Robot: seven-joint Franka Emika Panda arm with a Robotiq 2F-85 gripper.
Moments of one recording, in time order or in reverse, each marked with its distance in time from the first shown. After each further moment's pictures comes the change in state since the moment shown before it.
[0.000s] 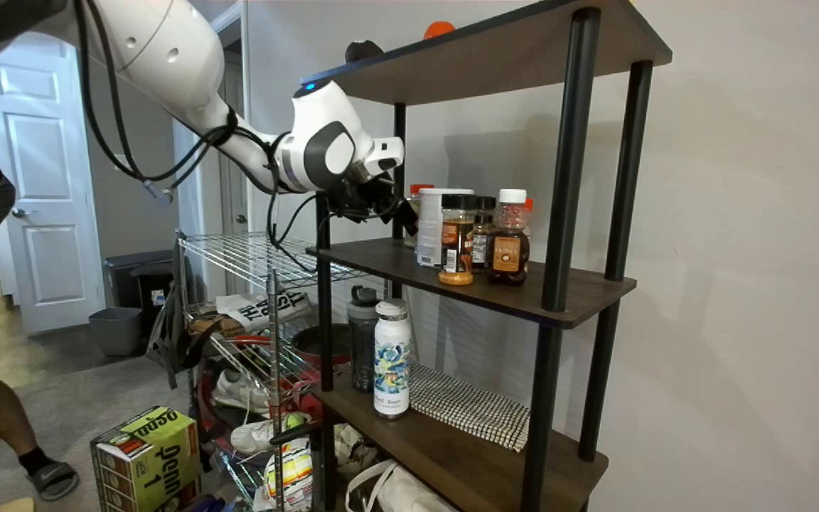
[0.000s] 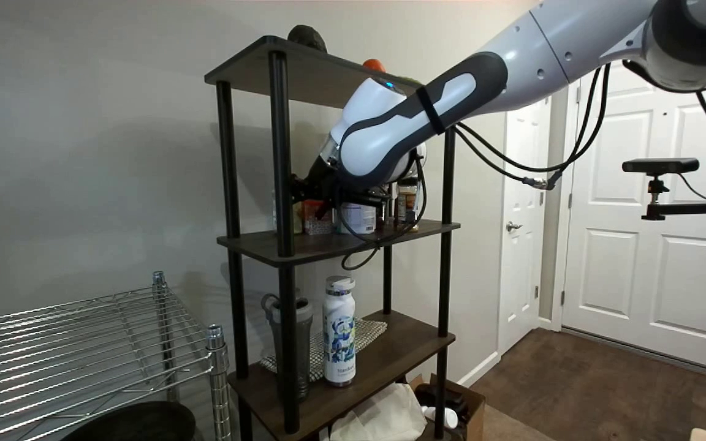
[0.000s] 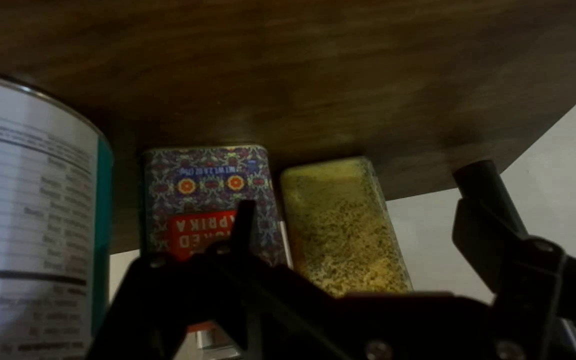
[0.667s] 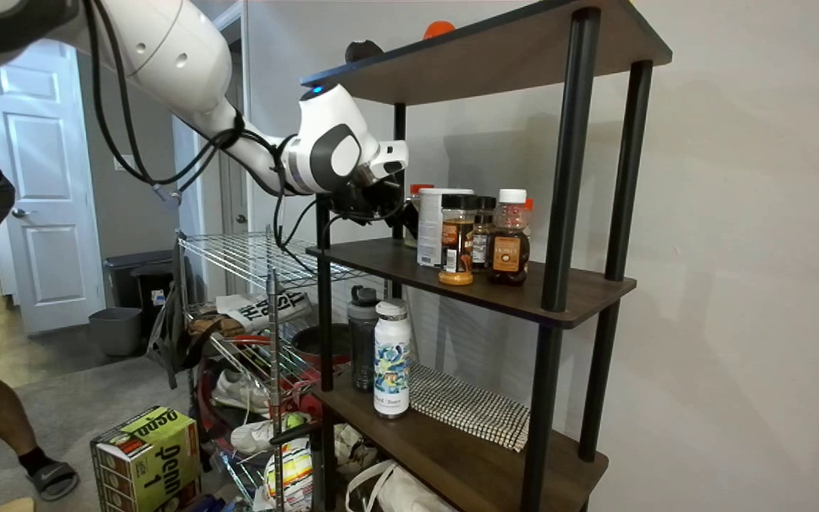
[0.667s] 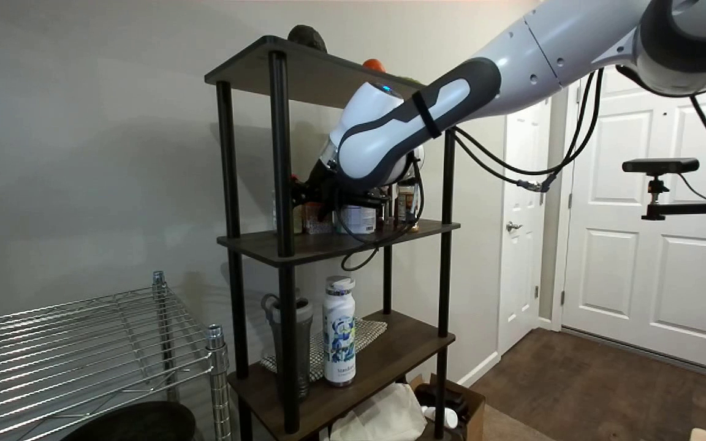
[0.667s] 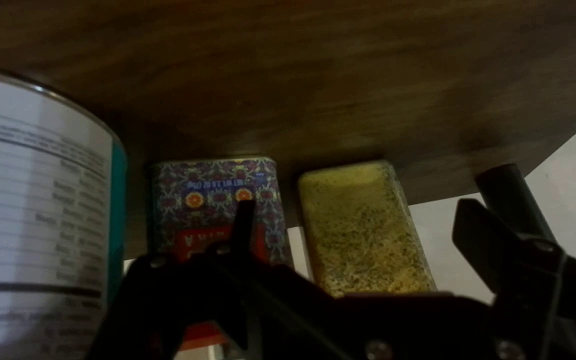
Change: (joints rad) arm 0.000 0.025 -0.012 0.027 0.000 -0.018 0.000
